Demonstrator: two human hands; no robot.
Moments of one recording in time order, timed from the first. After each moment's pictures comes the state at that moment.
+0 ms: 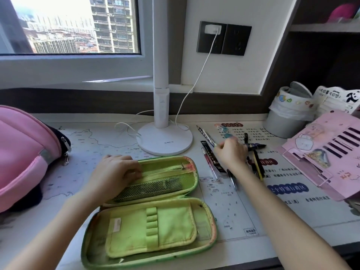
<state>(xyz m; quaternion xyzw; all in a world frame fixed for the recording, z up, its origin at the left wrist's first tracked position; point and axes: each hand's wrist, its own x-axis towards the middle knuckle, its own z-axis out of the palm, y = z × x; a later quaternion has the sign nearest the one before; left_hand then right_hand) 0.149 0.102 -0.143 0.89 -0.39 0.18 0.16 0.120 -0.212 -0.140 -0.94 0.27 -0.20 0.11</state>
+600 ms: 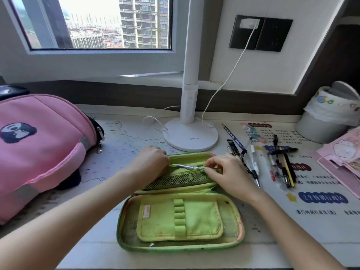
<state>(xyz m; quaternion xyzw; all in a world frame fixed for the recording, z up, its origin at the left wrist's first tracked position) 0.153 0.082 -0.135 0.92 -0.39 0.08 -0.01 0.069 -0.129 -0.137 -0.96 -0.04 -0.14 0.25</state>
